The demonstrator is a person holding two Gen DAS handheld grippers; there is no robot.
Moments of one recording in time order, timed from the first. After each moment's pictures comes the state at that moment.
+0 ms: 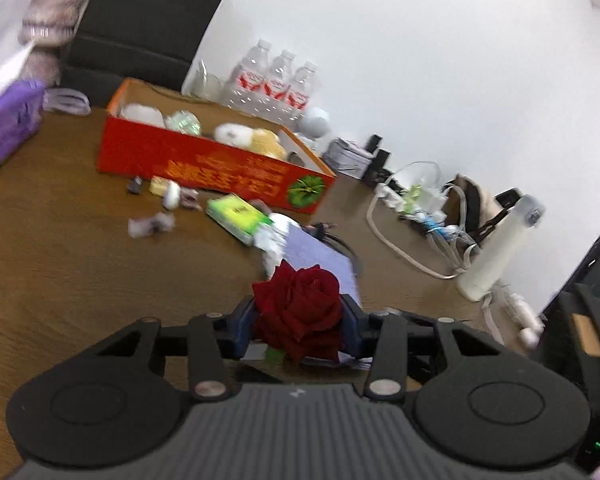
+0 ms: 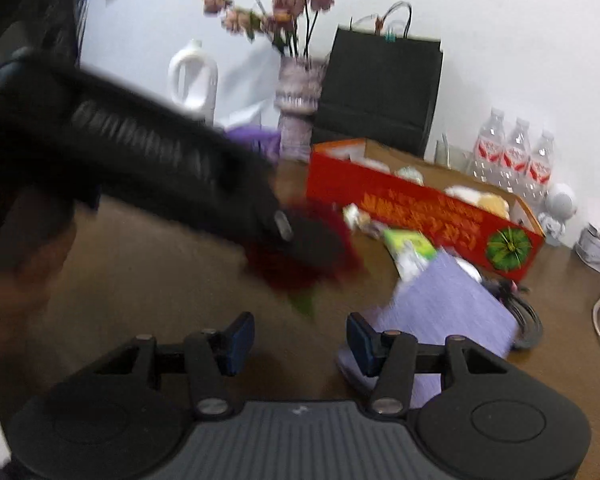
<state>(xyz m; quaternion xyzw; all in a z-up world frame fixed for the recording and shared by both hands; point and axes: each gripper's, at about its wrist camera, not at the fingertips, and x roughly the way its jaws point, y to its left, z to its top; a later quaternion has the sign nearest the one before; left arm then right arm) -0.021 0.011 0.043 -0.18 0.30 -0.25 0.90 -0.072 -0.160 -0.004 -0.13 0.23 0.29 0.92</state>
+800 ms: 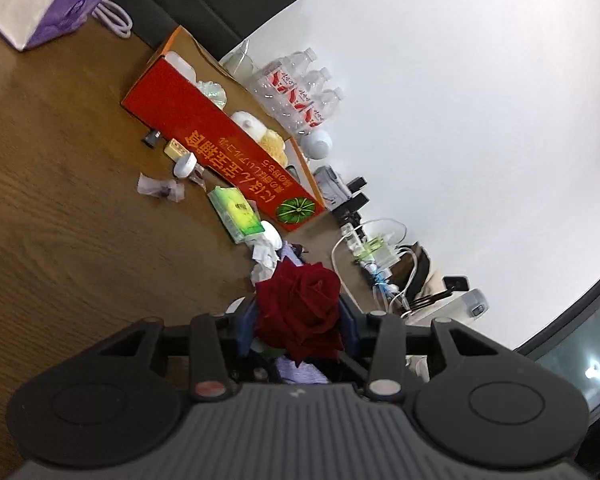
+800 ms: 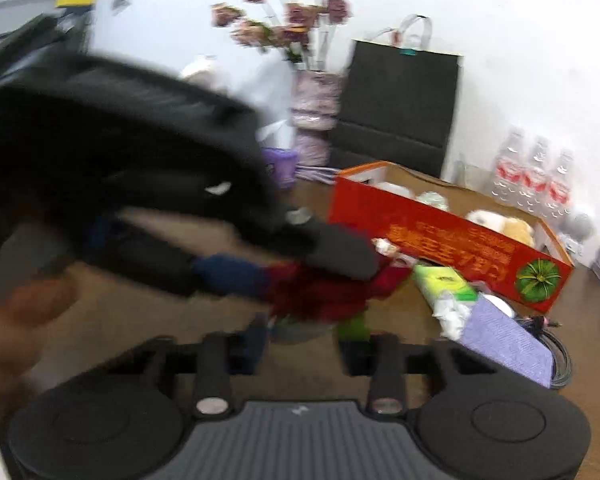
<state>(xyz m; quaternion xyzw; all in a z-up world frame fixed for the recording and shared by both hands) -0.001 0.069 0.018 -0.37 0.32 -0.27 0.83 -0.070 -0.133 0.005 -0.12 0.23 0.30 0.92</state>
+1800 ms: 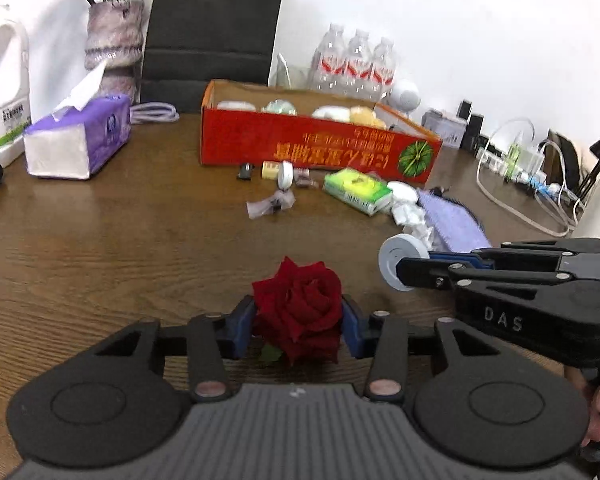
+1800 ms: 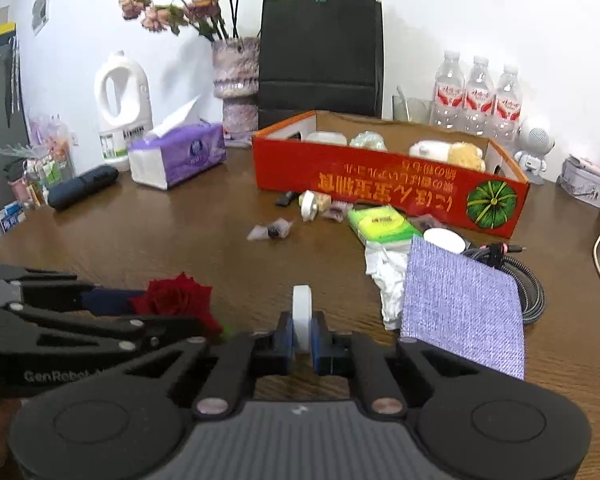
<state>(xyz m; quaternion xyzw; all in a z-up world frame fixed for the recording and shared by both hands) -0.031 0.020 0.021 -0.05 0.31 -0.10 0.94 -0.024 -0.161 0.002 -0.06 0.30 0.23 0.92</state>
